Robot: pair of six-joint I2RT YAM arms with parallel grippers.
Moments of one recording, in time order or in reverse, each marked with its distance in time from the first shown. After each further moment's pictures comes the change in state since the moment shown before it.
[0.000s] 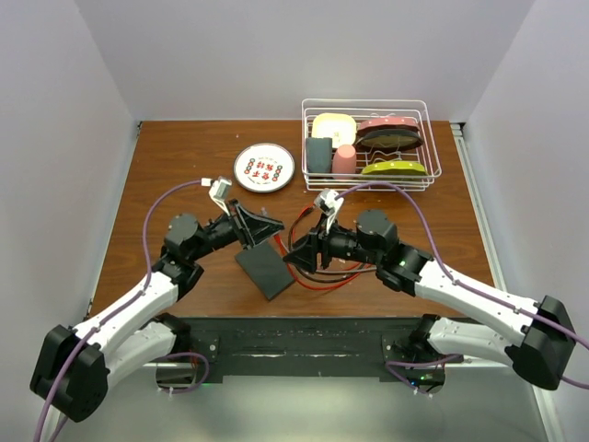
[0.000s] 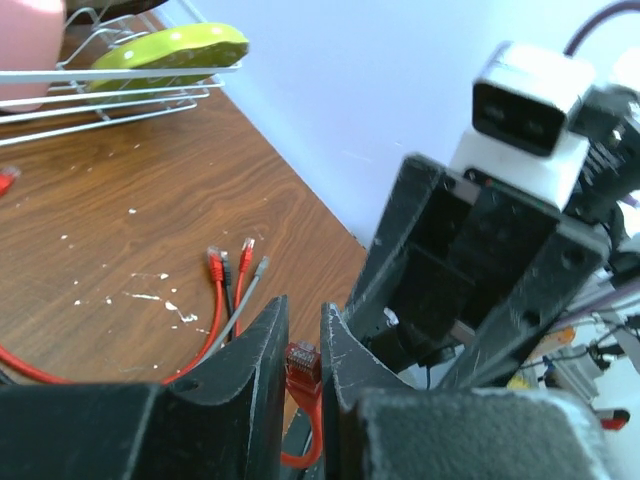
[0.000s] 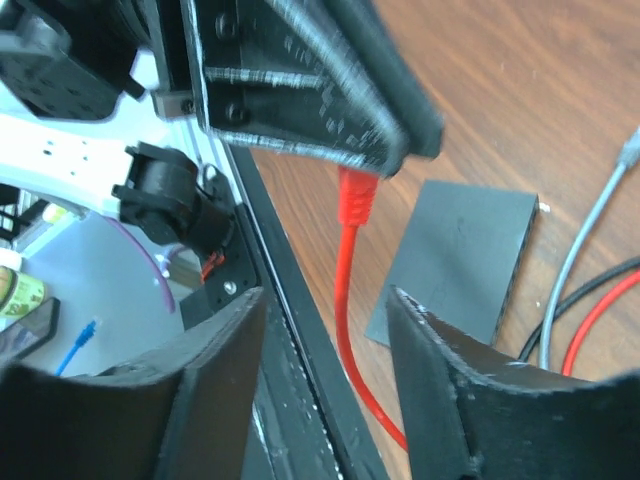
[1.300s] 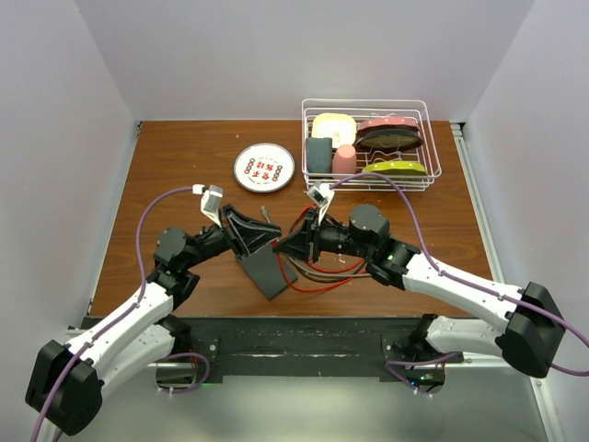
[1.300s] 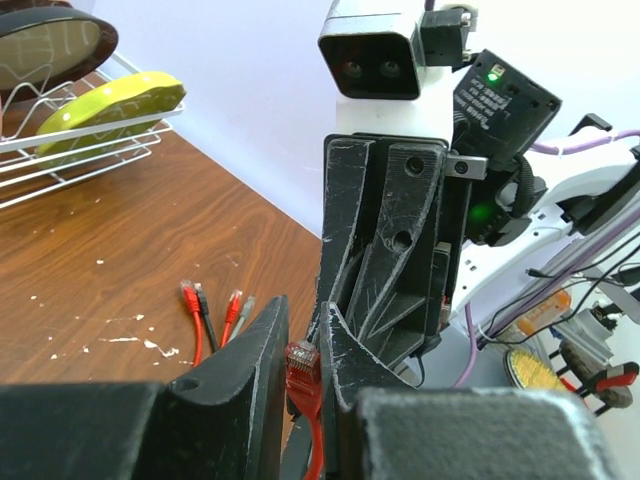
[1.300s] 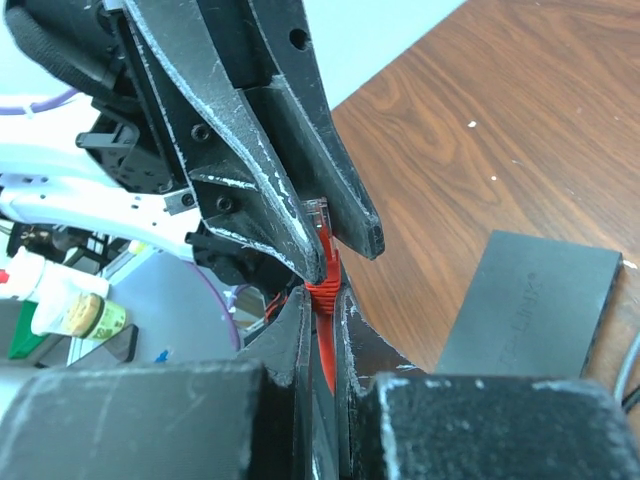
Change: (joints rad) left arm -0.018 -0.117 -0.069 0.138 0.060 0.032; right arm 0.002 0.095 0.032 0.188 -0.071 0.157
